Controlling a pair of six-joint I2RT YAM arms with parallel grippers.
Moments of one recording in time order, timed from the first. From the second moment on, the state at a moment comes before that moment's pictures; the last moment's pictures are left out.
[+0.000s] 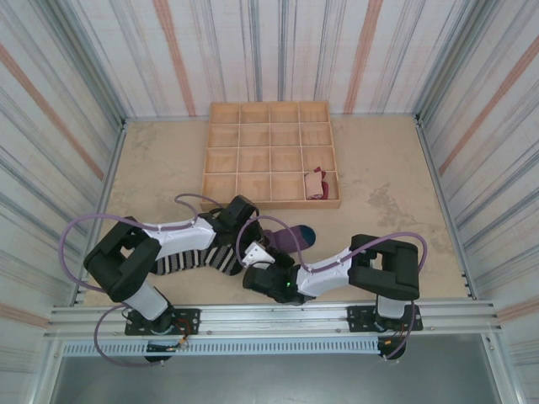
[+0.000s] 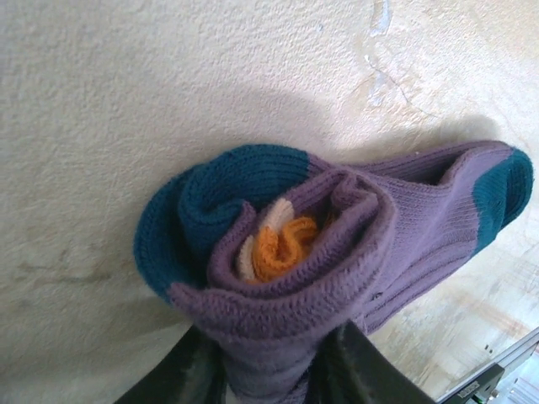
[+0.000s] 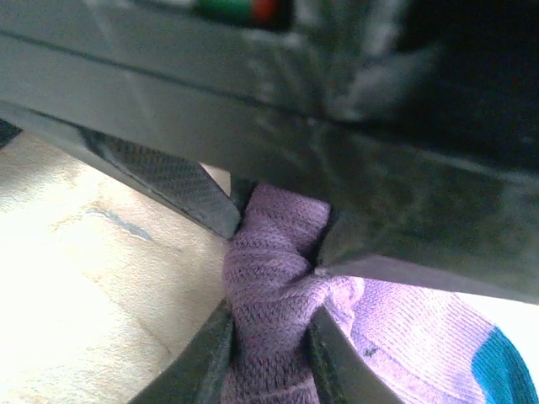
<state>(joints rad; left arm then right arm) -0.76 1.58 0.75 -0.19 0.29 -1.11 1.39 1.78 0.74 0.03 0.85 0.18</state>
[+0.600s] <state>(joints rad) -0.74 1.55 0.74 -0.19 0.26 -1.11 1.34 1.75 0.68 0.23 0.65 0.18</state>
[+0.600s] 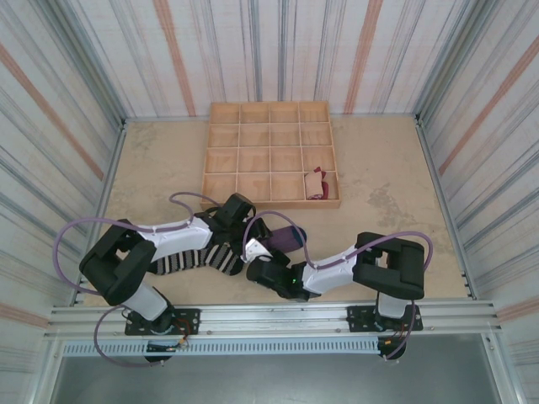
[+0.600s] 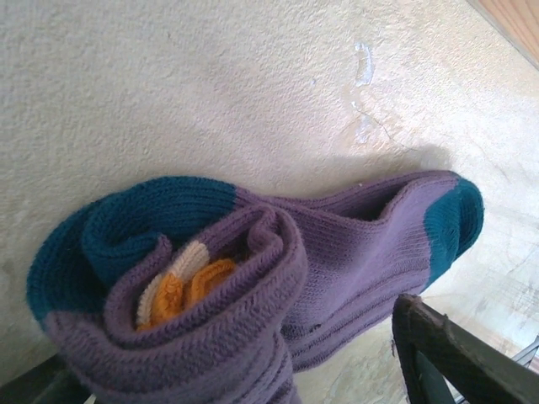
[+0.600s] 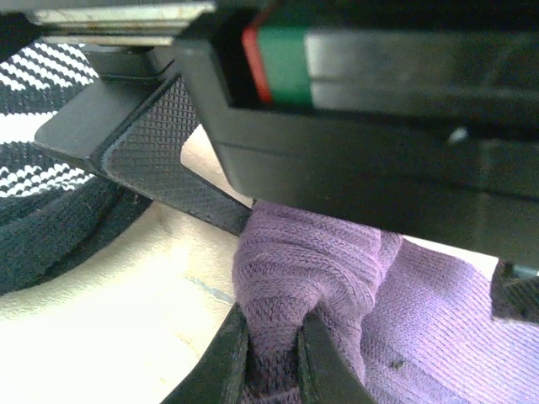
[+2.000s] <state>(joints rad) -0.71 1.55 0.75 -0.20 0.27 -1.10 1.10 1.64 0.52 0.44 0.35 0.31</state>
